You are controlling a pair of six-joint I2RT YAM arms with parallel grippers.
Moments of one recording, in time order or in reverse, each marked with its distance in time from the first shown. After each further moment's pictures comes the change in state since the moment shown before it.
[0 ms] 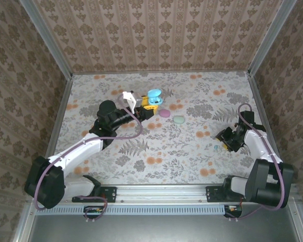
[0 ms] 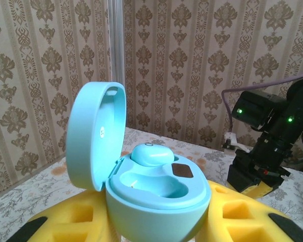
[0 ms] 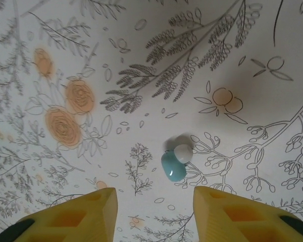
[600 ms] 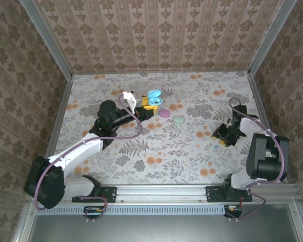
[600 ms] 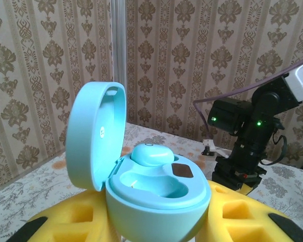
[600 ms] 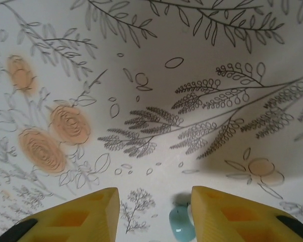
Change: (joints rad) left arm 0.000 0.000 0.000 -0.023 -0.007 0.000; right arm 0.055 0.275 0.117 0.042 0.024 -0.138
